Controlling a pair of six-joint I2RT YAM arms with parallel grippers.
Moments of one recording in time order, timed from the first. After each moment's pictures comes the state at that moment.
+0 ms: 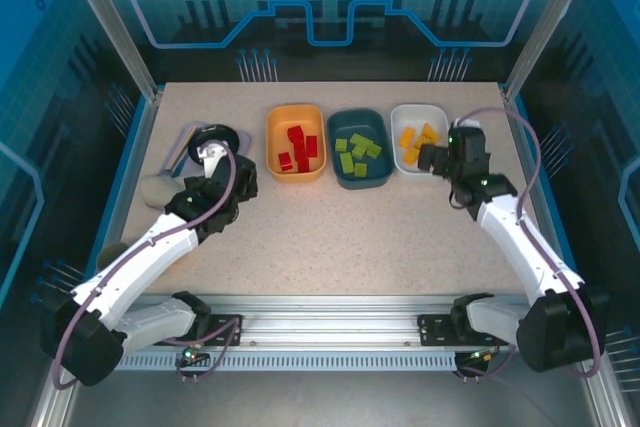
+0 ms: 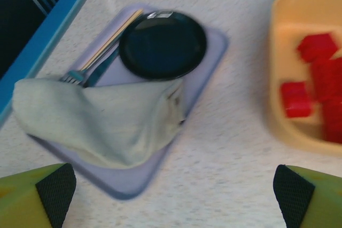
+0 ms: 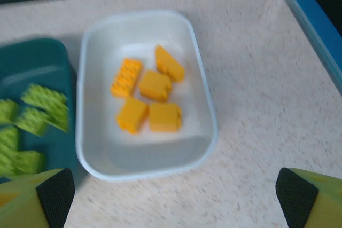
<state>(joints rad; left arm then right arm) -0.46 1.08 0.84 -0.62 -0.67 -0.51 0.18 1.15 0.87 -0.41 0.30 0.23</state>
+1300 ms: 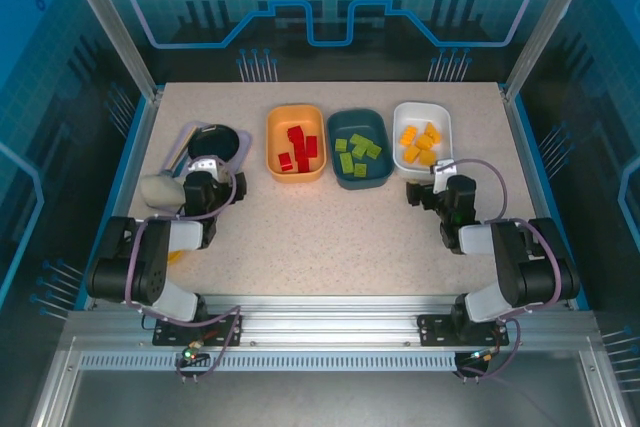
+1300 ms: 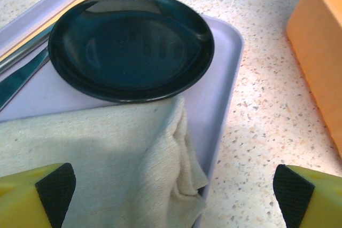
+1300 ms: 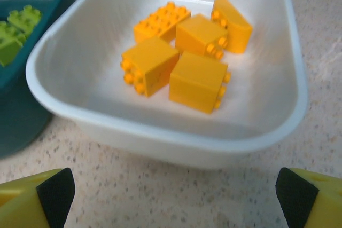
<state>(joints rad) -0.01 1.51 0.39 0.63 -0.12 -0.17 0.07 1.49 0.36 0.68 0.02 -0.05</state>
